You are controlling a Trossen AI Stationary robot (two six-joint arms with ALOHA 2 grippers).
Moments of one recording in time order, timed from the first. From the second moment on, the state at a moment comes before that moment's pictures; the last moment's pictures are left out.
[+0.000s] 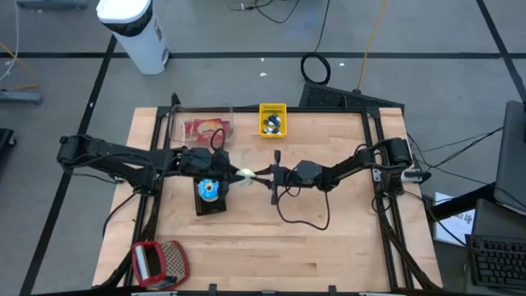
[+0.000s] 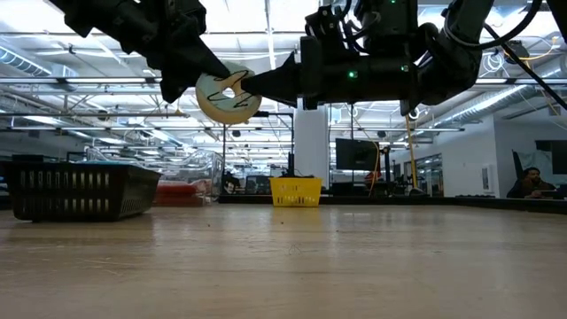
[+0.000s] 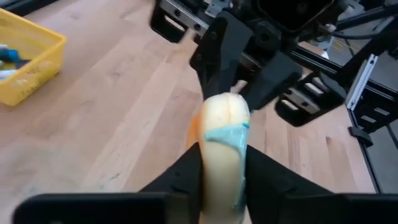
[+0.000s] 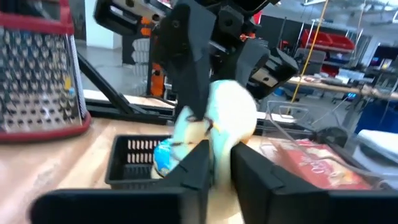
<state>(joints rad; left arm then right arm) -0.01 1.16 0.67 0.03 -0.03 -0.40 0.04 1.90 0.80 1.14 0.08 -0.16</state>
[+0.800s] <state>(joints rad) -0.29 0.80 0.66 -0.66 -0.08 -0.62 0.04 1.65 0.80 0.66 0.08 0.02</state>
